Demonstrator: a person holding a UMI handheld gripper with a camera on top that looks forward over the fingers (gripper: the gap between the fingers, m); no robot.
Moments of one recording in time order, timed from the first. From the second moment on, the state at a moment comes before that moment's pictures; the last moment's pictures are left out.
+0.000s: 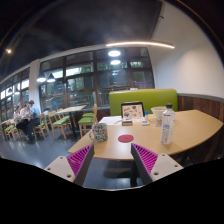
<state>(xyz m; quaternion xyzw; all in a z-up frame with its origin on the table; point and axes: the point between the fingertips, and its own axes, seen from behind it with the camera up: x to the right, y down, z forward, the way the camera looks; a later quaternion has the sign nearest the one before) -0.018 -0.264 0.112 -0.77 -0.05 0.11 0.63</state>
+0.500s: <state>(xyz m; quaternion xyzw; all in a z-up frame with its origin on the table) 0.153 -0.184 0.117 -0.74 0.01 -0.02 0.67</state>
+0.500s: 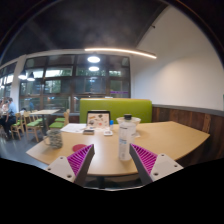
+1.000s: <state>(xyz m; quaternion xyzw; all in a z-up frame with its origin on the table) 0.226 0.005 0.088 -0.74 0.06 -0.04 0.67</state>
